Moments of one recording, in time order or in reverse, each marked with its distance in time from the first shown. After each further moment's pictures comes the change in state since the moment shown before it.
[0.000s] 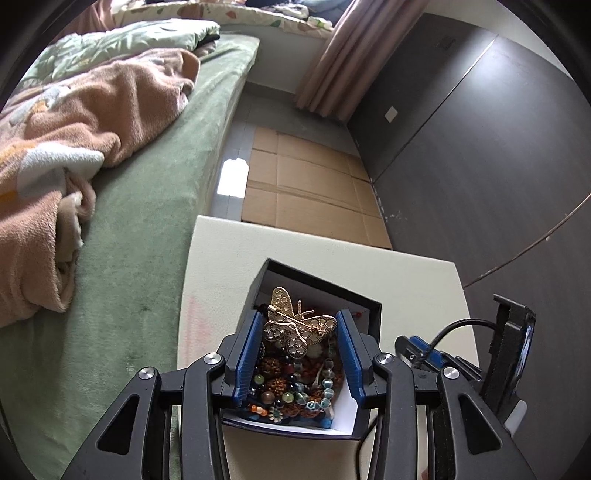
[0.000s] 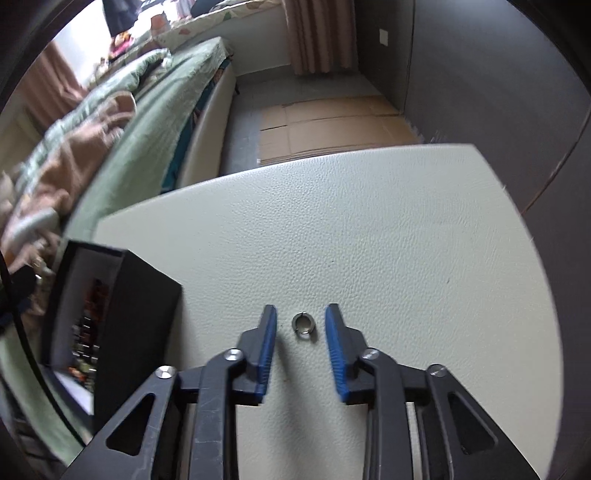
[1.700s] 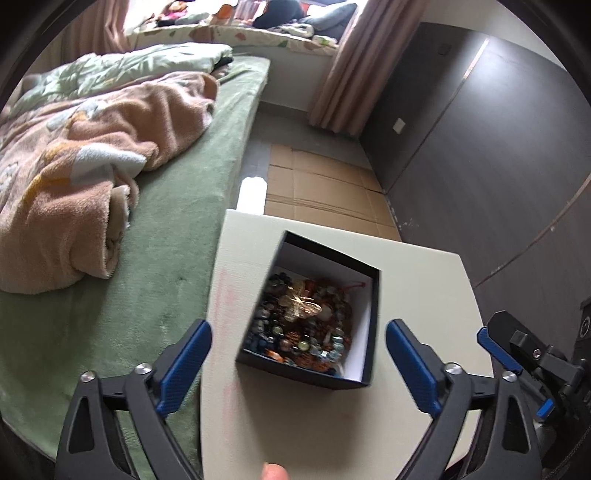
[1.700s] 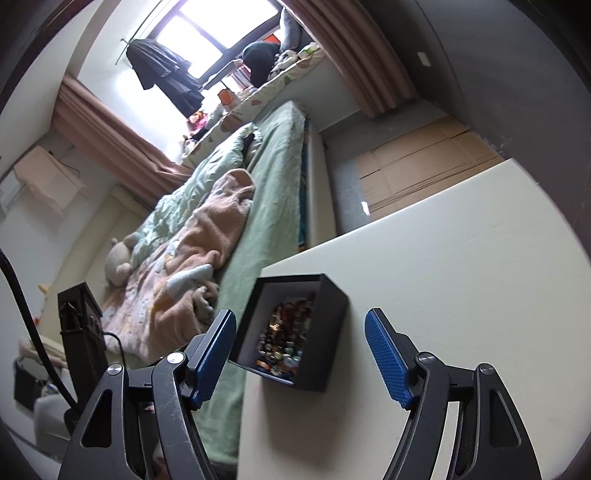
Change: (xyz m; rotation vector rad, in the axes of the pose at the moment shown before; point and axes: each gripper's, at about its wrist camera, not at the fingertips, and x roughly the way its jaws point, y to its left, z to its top) left arm -0.048 -0.010 -0.044 0.038 -0.098 0.085; right arm -0.112 -0.003 -0.030 0.158 -0.213 0.514
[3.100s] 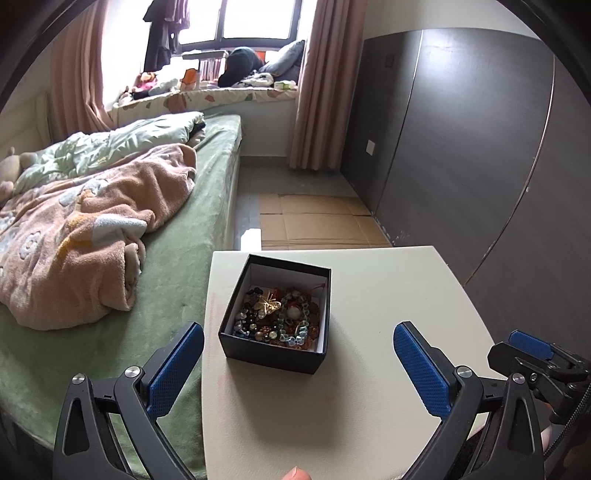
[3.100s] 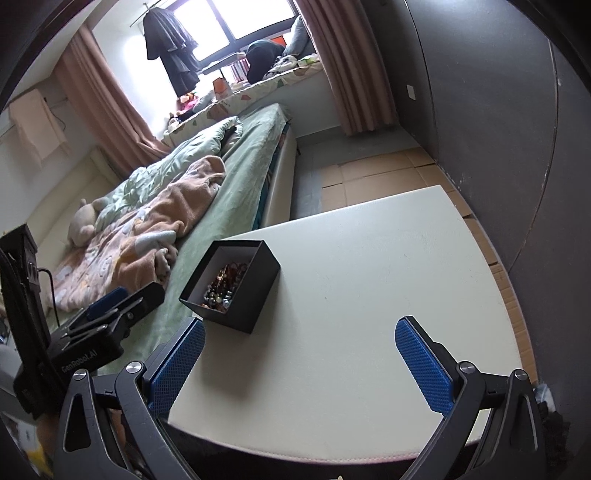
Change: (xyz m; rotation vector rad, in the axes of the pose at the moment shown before) left arm -0.058 -0.052 -0.042 0.202 -0.186 0.066; right arm -0.074 -0.017 -0.035 -0.169 -0.008 -0.185
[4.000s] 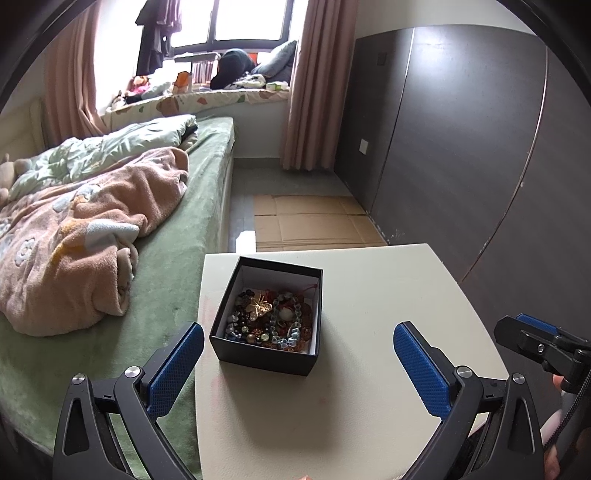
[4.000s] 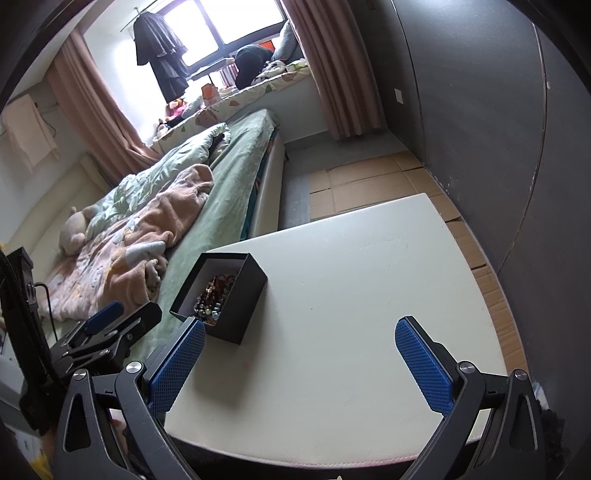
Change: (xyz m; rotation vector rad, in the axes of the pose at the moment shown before) left arm 0.001 -0.006 -0.001 0.029 -0.009 -0.017; right arm -0.011 -0.006 0.011 0.017 -0.015 -0.044
